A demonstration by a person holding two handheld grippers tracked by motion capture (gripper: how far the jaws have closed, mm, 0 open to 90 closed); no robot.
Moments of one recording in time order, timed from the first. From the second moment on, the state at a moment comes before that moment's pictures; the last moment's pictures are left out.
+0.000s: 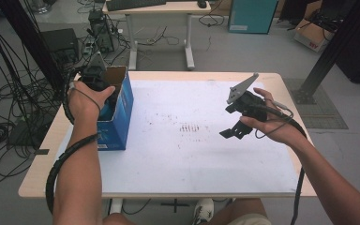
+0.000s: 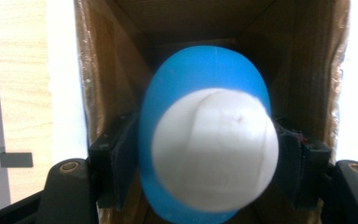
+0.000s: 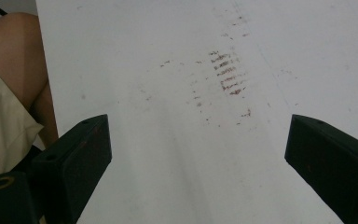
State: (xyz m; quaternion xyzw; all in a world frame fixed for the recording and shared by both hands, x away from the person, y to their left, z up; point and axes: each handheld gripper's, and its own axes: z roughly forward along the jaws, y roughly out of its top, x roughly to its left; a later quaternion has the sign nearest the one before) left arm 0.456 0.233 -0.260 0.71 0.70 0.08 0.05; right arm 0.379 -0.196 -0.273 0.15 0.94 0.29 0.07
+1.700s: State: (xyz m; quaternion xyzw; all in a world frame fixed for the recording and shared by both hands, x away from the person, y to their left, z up) left arm 0.451 0.075 -0.190 0.84 0.52 0.07 0.14; right arm 0.396 -0.228 -0.251 0.19 0.94 0.26 0.09
